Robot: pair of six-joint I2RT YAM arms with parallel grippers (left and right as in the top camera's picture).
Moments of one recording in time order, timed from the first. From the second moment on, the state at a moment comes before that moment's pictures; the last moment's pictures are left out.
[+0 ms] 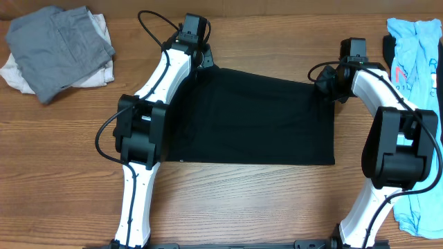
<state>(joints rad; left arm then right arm) -0.27 2.48 2.10 -0.67 -0.04 -0.46 -0.09 2.11 1.49 -0.59 -0.08 0.52</state>
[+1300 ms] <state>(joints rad) -0.22 2.48 2.51 -1.60 -0.16 -0.44 -0.20 1.89 1.49 -0.82 -0.20 0.65</state>
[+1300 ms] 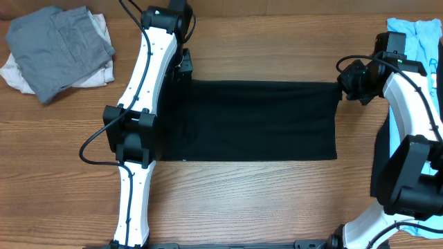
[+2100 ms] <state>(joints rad) -0.22 2.19 2.34 -1.68 -0.08 -0.39 -0.20 1.89 1.49 -1.01 -0.20 0.65</state>
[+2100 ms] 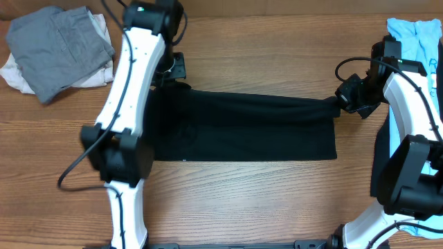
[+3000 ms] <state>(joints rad) -0.22 2.12 1.91 -1.64 -0.12 -0.44 -0.20 1.74 1.48 -1.19 -0.14 0.68</state>
